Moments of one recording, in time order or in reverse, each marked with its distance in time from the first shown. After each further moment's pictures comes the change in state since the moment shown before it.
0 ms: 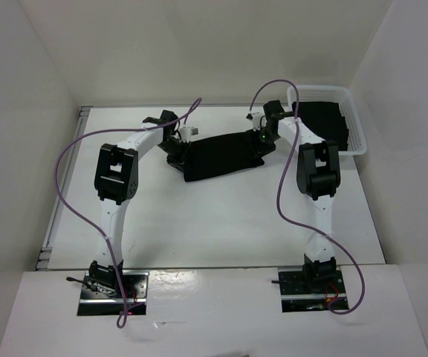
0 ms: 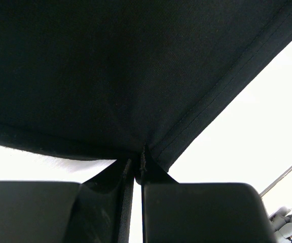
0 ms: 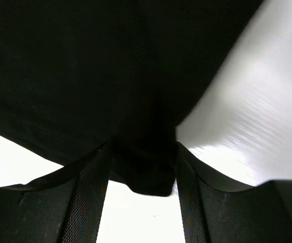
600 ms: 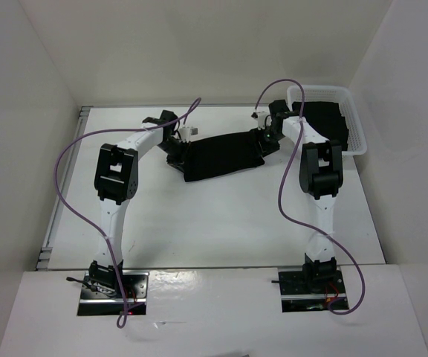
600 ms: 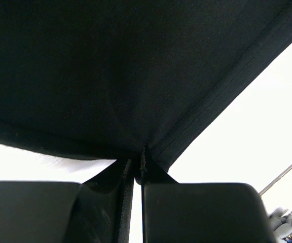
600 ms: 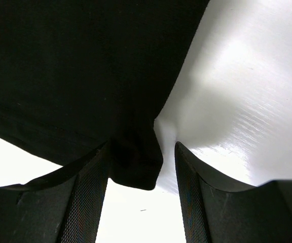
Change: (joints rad) left arm 0.002 0.001 0.000 0.001 0.000 -0.016; right arm -0.034 0.000 0.001 0.000 -0.010 0.000
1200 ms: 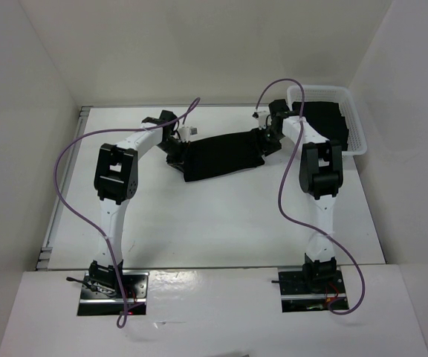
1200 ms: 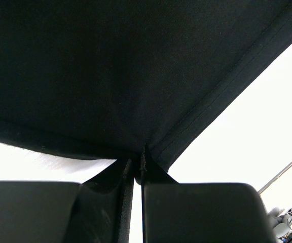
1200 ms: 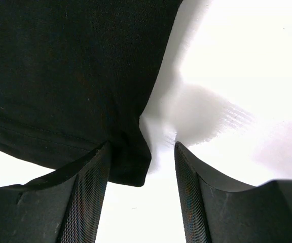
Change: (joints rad) left arm 0.005 0.002 0.000 0.000 0.008 -0.006; right arm 0.000 0.000 0.005 -0.002 0.061 0.003
